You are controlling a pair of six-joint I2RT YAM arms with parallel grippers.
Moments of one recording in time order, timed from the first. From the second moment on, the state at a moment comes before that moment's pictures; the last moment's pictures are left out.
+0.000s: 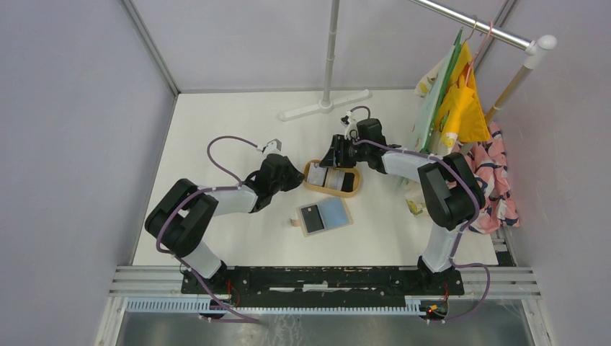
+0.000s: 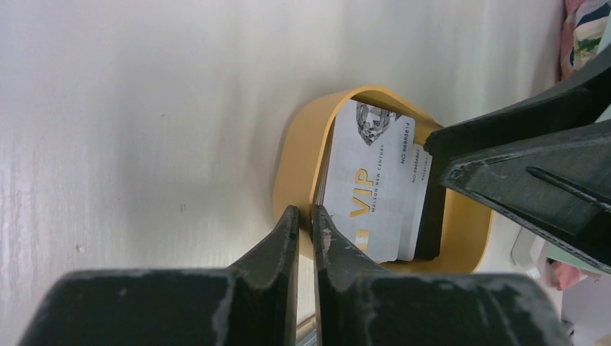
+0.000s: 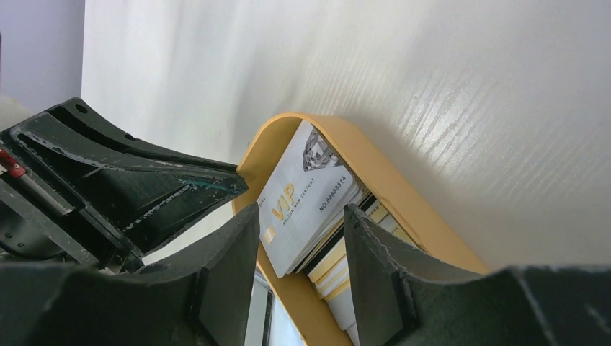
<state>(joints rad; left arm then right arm) -0.61 1.62 0.67 0.39 -0.09 -0.84 0.42 1.86 1.07 0.12 -0.55 0.49</state>
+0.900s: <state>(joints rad) -0.65 1.59 0.71 0.24 -0.23 -0.91 0.45 1.82 0.94 0.18 -0.54 0.54</state>
